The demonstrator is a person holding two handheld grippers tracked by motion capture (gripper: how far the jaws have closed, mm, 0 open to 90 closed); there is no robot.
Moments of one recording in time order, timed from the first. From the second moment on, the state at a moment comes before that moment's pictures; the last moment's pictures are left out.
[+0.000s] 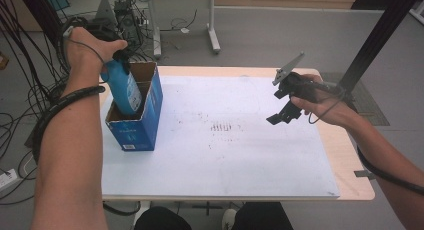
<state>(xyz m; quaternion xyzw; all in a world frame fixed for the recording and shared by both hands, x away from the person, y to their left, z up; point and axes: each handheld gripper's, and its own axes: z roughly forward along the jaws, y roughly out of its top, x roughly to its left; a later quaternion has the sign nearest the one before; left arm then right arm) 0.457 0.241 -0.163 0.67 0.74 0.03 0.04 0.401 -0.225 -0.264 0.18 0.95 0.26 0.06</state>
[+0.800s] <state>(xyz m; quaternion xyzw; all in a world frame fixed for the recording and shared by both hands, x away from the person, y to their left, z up) 0.459 0.237 -0.230 0.68 0.73 0.02 0.02 0.403 -0.219 -0.272 0.18 0.95 0.26 0.05</state>
